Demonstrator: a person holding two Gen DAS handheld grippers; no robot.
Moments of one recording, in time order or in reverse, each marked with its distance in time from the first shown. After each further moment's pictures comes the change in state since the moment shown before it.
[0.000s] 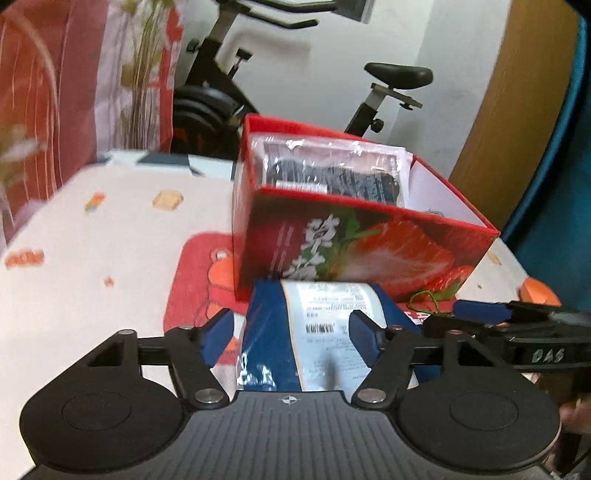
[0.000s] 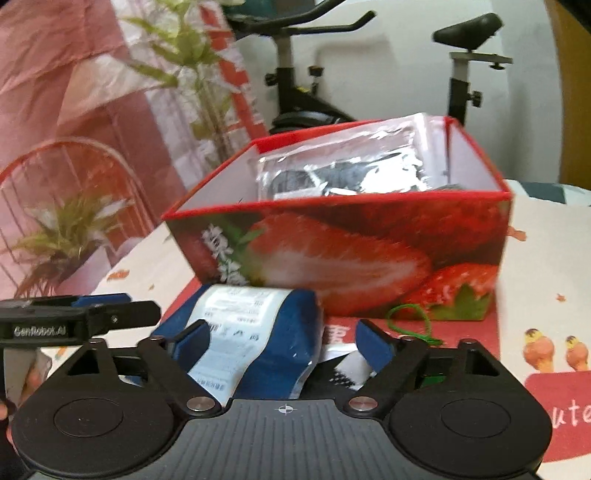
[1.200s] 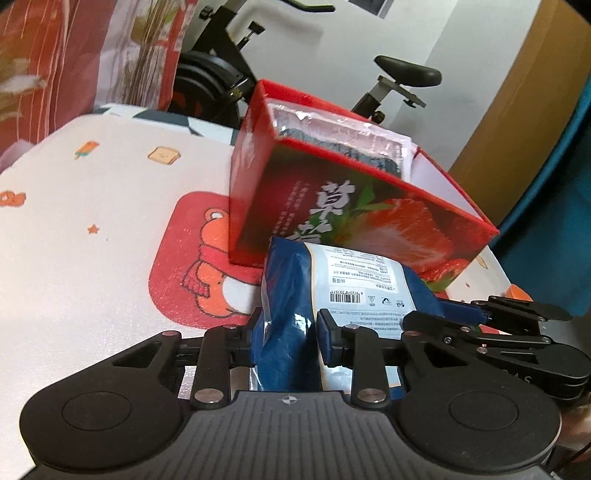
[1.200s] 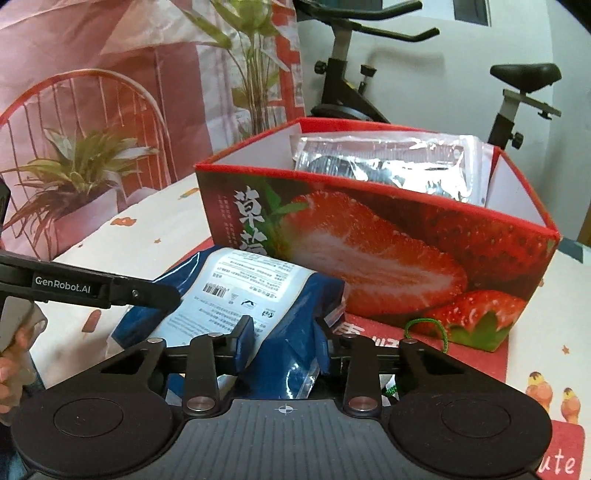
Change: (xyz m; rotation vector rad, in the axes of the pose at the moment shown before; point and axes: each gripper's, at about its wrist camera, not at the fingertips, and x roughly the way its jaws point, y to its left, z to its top) left arm 0.011 0.019 -0.017 -0.087 0.038 -0.074; right arm 0.017 0.027 -0.013 -0.240 0.039 -0.013
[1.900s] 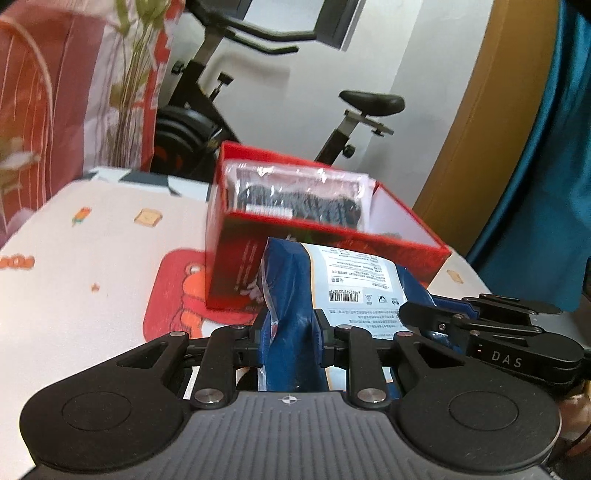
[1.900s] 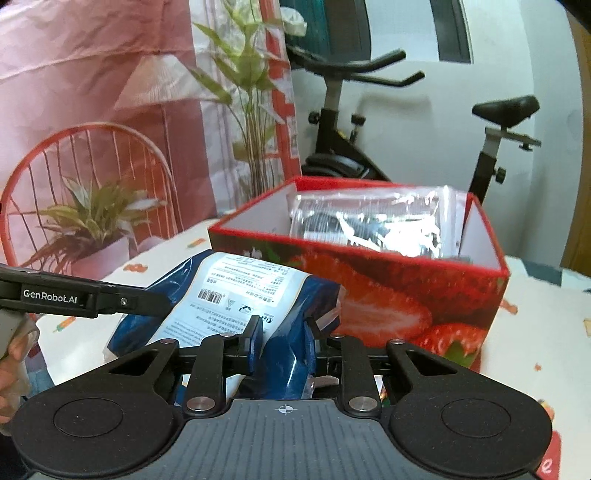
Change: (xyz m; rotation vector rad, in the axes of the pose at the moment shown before) left arm -0.050 -0.035 0.006 0.101 -0.129 -0.010; right arm -0.056 0.001 0.004 0.017 -0.156 -0.004
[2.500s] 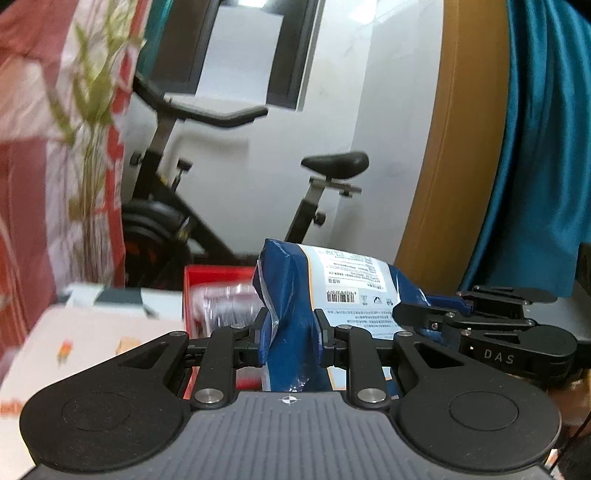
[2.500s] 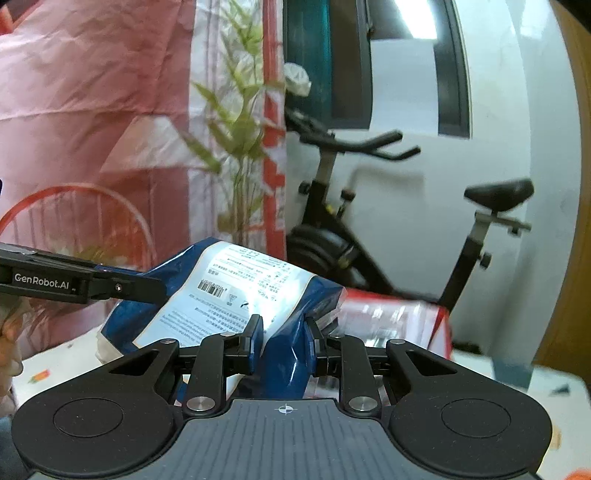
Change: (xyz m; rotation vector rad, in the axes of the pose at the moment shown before) left arm 0.010 -0.034 0.093 0.170 -0.186 -0.036; right arm -0.015 -0.025 0.090 -0.103 -0.173 -0.050
